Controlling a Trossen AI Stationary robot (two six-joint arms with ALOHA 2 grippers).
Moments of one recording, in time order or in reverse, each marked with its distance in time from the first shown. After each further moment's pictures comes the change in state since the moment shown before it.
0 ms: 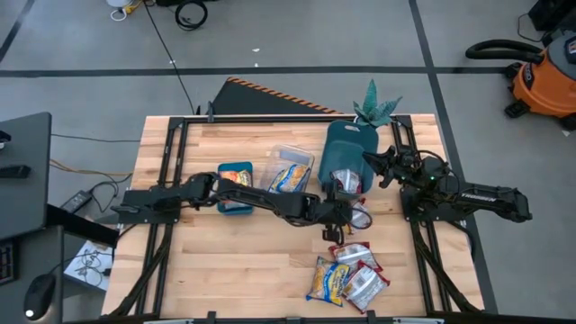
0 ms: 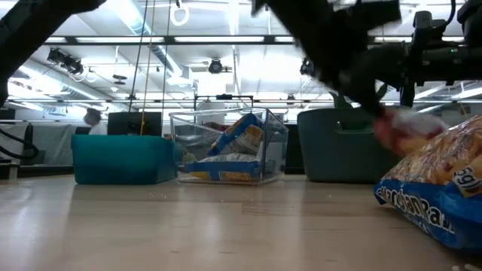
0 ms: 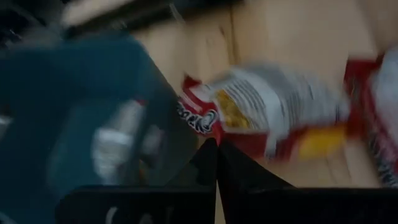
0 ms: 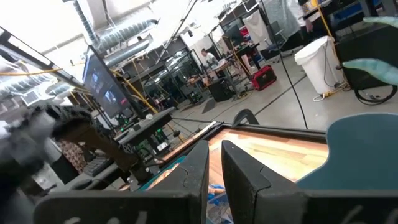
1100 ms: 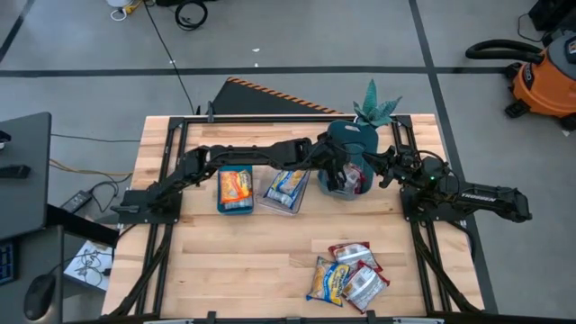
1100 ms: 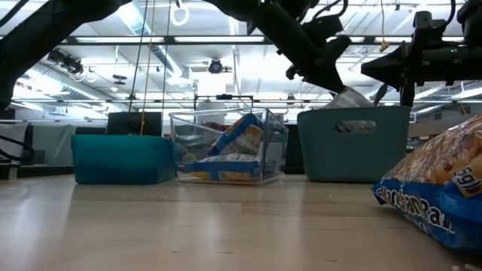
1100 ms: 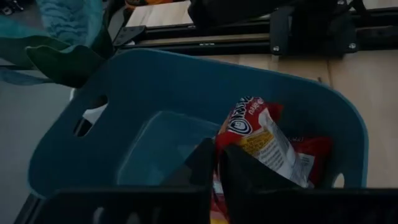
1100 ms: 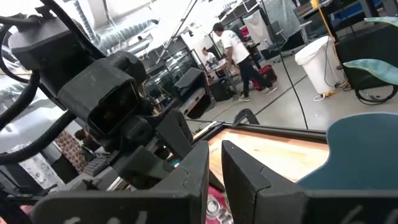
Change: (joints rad) left arm 0.279 -0.094 0.010 0.048 0.239 -0.027; right arm 0.000 0.000 0.000 0.000 0.000 0.000
